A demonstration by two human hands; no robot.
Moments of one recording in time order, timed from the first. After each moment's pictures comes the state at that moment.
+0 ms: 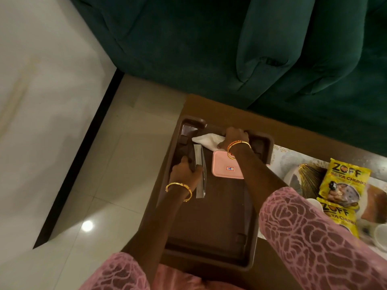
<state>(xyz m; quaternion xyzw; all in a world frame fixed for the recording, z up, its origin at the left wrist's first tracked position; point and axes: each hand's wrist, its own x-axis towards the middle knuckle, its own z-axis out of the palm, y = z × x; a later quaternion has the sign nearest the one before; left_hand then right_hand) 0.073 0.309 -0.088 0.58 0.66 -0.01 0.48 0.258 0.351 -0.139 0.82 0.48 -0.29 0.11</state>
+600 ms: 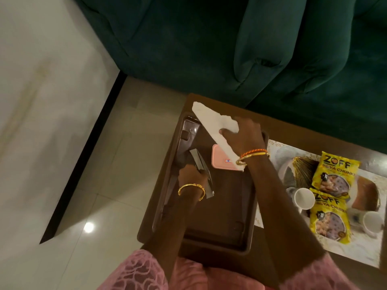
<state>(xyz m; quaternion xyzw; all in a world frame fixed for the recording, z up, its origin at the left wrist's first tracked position) 0.084 0.275 -0.072 0.54 0.71 -0.04 0.45 0.220 0.303 0.016 0.85 0.41 -0.29 -0.17</state>
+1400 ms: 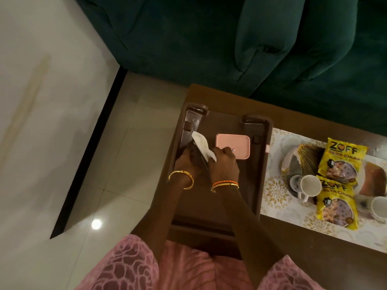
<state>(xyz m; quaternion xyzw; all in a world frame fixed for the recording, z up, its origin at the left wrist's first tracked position) 0.049 0.289 -0.075 0.56 0.62 -0.05 0.54 0.138 0.239 -0.047 0.87 0.38 -0.29 -0.12</state>
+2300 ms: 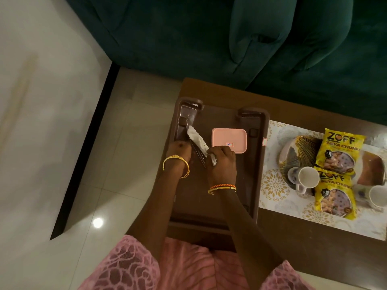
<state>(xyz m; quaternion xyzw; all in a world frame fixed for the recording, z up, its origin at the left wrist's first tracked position) 0.060 0.314 -0.070 0.38 0.72 0.02 0.58 0.135 0.222 -0.073 0.86 0.37 -0.23 -0.27</state>
